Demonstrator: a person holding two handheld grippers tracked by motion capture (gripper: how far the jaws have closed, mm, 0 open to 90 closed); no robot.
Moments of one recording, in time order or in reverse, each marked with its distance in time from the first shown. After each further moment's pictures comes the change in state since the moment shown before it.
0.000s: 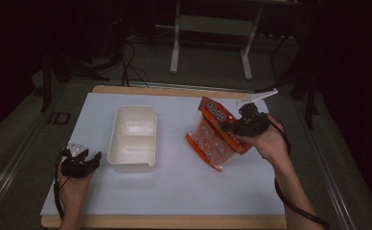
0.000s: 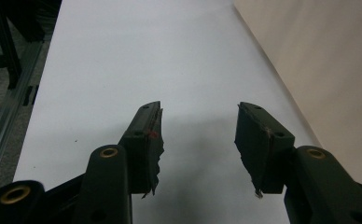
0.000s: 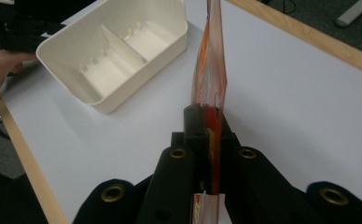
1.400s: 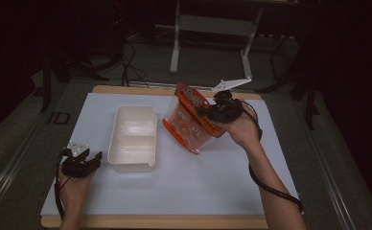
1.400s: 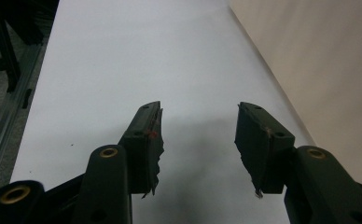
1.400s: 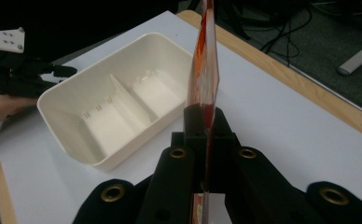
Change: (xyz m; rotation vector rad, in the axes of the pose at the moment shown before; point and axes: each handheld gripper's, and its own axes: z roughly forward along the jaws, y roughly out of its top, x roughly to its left) left arm -0.002 0.001 0.001 -0.006 -0.003 0.010; right arm 0.016 0.048 0.046 -0.119 0.015 -0.074
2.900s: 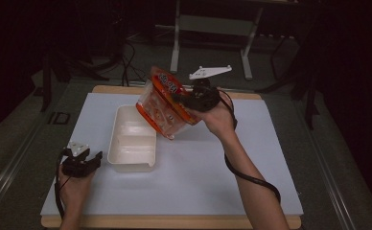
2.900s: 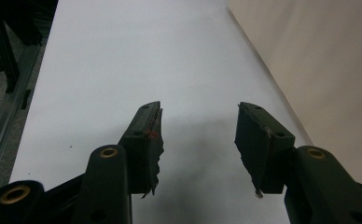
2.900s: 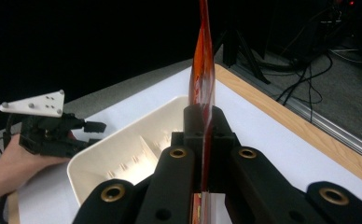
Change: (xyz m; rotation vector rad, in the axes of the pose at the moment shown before) left arm 0.000 0.001 0.000 -0.001 -0.005 0.004; right arm 0.029 0.047 0.031 -0.157 0.083 -0.020
